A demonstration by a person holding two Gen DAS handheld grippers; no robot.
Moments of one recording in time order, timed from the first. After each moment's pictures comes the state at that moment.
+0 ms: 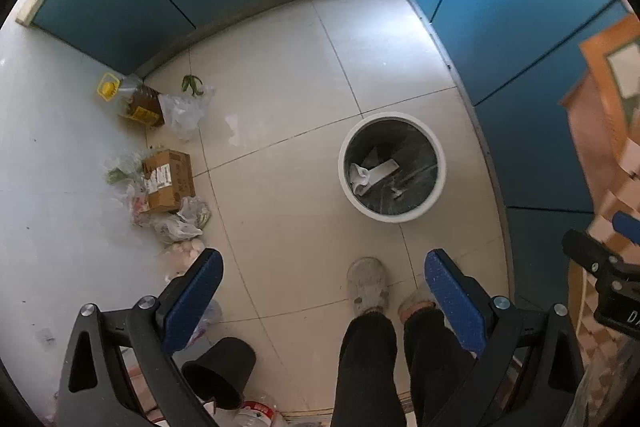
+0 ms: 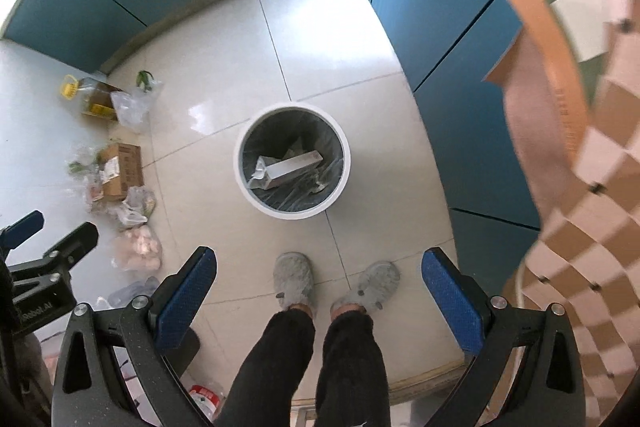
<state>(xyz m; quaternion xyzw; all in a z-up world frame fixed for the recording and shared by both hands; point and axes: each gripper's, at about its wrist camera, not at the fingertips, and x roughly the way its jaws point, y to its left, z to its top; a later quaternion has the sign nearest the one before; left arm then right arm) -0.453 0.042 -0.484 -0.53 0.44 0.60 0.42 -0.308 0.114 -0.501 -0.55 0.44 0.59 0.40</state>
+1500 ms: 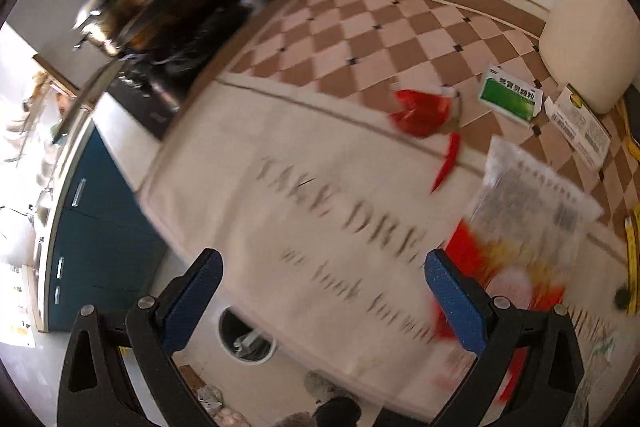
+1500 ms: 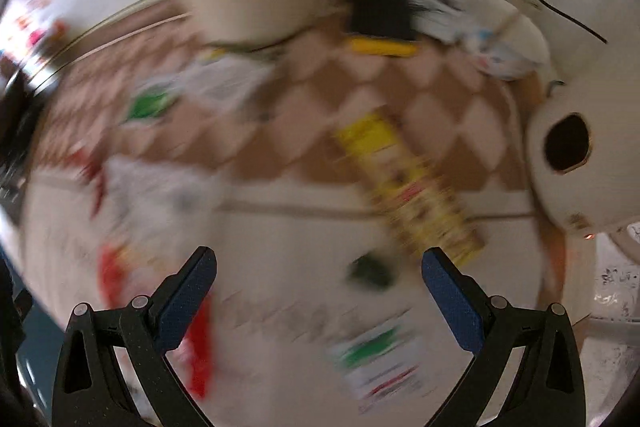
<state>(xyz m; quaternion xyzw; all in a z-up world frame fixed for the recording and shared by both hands) 0.159 0.166 -0.298 -0.22 0.53 0.49 0.65 0.420 -0.051 -0.302 -0.17 0.59 0.26 0.75</state>
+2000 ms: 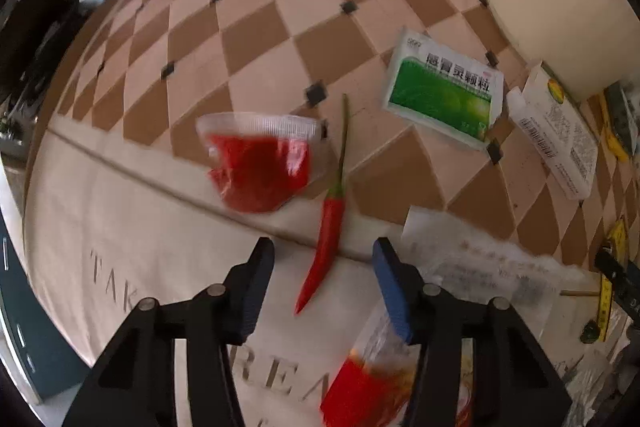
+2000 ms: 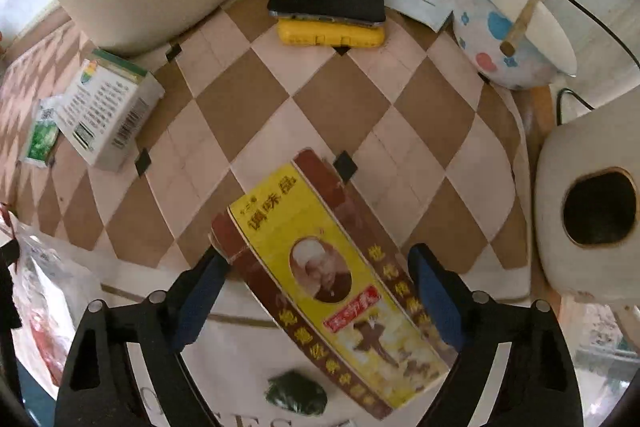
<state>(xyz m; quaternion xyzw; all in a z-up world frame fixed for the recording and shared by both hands) 0.267 0.222 -0.371 -0.26 0.58 0.34 0.69 0.488 -0.036 -0.364 -0.21 0.60 0.22 0.74</state>
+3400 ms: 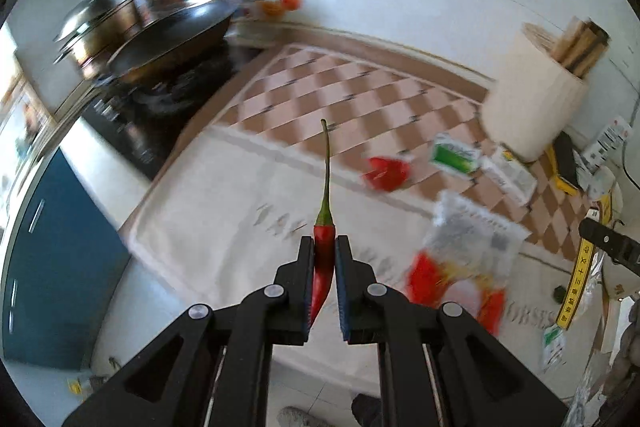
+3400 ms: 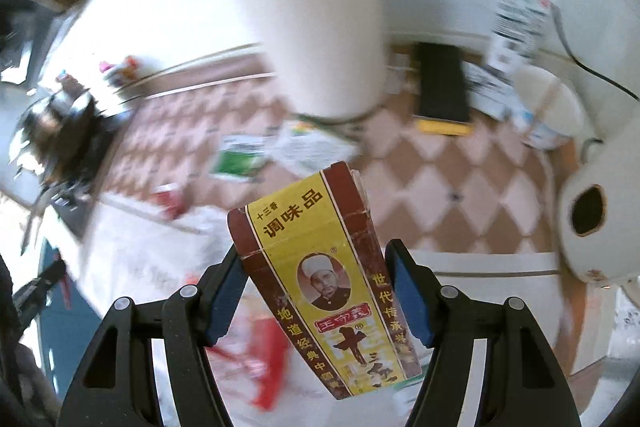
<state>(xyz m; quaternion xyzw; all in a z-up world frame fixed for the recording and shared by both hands) 0.092 0.157 -0.220 -0.24 0.44 0.44 0.74 0.379 -0.021 -0.226 -0.11 0.52 0.39 0.75</state>
